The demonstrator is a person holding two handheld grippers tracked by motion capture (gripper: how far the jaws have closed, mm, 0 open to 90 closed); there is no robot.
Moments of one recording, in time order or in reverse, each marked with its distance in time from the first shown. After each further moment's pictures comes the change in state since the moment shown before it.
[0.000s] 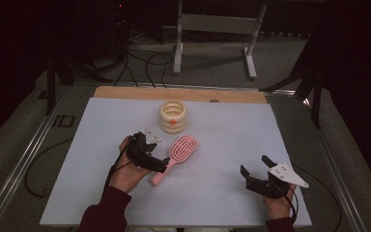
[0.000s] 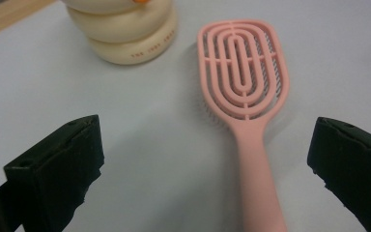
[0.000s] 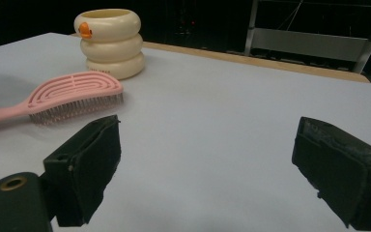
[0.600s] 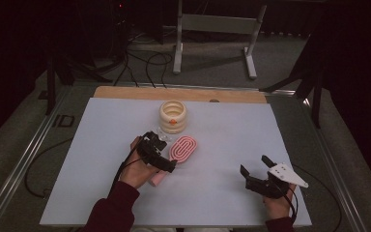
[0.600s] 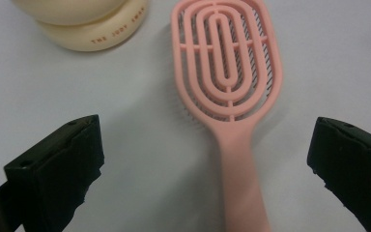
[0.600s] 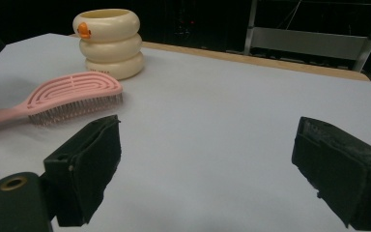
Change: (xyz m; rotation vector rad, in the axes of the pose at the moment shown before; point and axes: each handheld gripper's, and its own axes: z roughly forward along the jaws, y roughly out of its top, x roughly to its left) left arm -0.009 0.014 0.028 0.107 -0.051 0.021; right arm 0.000 0.000 0.001 0.002 -0.004 0.009
